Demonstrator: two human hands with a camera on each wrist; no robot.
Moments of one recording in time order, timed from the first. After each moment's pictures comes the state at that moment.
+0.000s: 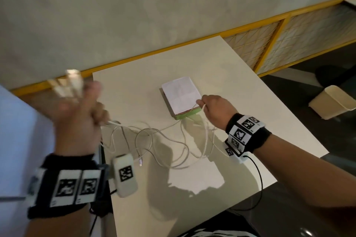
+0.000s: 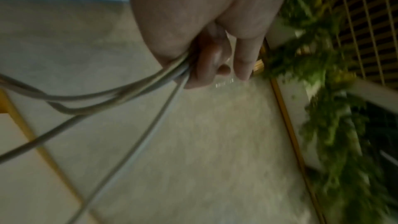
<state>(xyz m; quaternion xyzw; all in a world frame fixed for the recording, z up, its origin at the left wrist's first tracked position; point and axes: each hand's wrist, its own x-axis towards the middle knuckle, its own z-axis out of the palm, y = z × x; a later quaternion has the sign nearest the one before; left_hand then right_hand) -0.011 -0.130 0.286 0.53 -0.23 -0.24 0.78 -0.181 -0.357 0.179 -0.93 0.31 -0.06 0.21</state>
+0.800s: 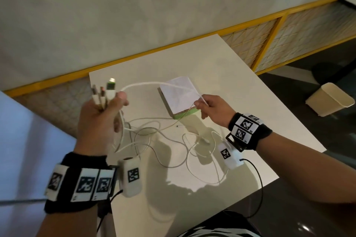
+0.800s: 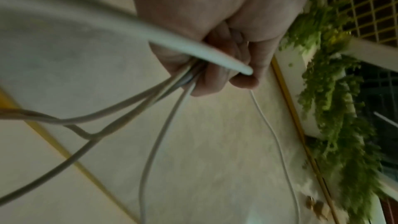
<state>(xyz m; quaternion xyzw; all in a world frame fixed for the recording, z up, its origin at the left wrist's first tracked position) -0.003 -0.143 0.254 0.69 -0.26 -0.19 0.65 -0.181 -0.368 0.161 -0.80 0.33 -0.11 0.48</state>
